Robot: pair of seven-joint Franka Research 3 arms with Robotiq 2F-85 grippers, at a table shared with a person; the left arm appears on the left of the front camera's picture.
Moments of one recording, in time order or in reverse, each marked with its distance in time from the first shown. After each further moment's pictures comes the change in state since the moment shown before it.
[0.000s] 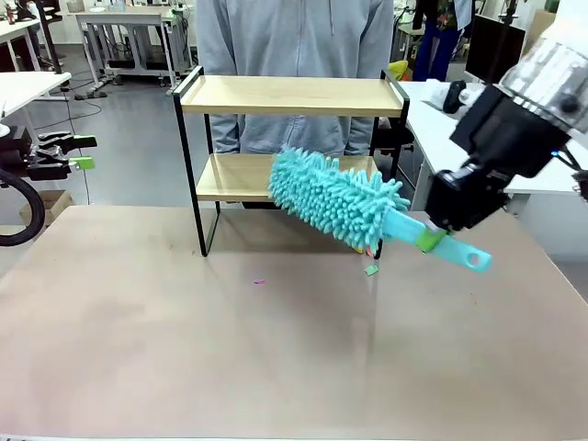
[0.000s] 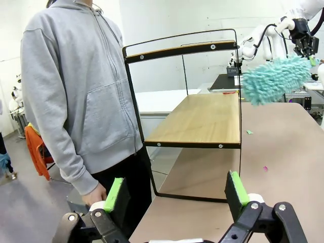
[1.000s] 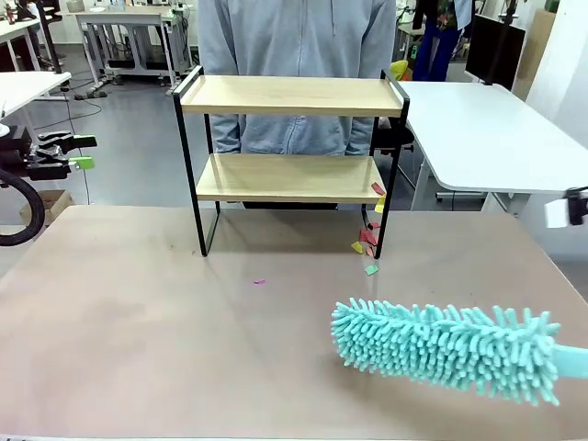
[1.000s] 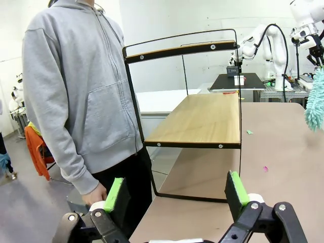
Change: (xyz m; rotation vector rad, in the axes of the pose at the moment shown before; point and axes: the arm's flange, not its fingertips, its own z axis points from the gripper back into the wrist) left arm 0.000 0.000 0.000 0.000 0.000 -0.001; right arm -0.145 -0.046 0.013 -0.136 0.350 0.208
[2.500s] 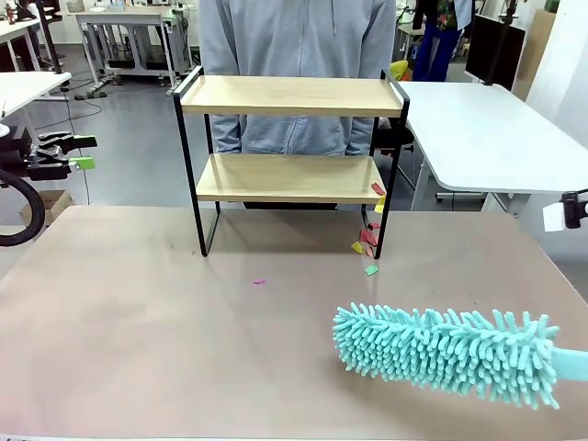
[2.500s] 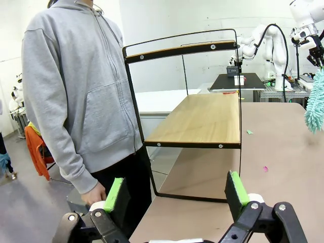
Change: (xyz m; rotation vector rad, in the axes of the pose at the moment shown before) left arm 0.000 0.000 0.000 0.000 0.000 0.000; right arm 0.008 0.001 -0.005 0.000 0.032 0.002
